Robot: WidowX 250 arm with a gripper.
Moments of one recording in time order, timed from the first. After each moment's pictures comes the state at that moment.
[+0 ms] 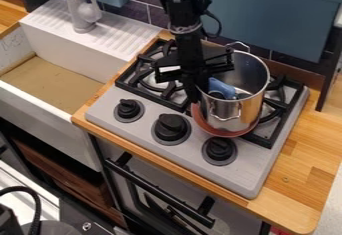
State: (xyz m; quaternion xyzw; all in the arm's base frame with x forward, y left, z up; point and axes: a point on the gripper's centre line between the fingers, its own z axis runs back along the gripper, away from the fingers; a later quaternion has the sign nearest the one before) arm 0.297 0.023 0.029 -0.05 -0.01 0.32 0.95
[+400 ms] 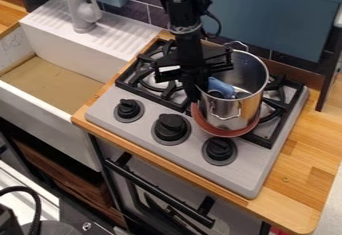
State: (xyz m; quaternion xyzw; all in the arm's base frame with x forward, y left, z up) arm 0.298 0.025 0.029 -0.05 -0.01 0.33 0.94
